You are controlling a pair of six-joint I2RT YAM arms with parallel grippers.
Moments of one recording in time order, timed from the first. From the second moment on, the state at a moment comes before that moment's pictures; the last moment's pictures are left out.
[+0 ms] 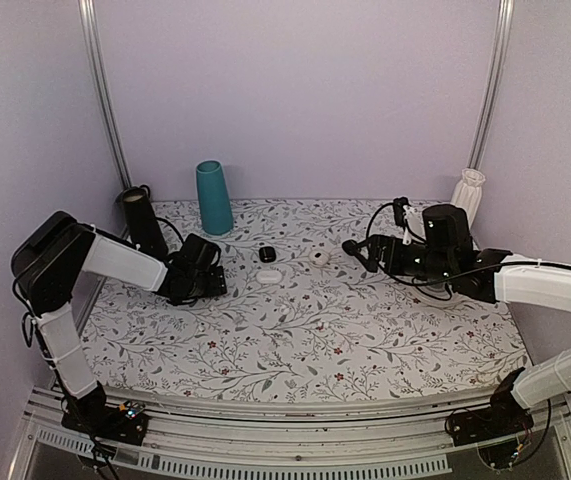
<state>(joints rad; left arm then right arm) -0.57 1.84 0.89 0.05 -0.40 -0.63 0.64 1.29 0.79 0.06 -0.06 0.53</state>
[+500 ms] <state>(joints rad) -0.58 1.84 0.89 0.01 -0.46 -0.68 0.64 1.27 0.78 0.08 -0.06 0.54</state>
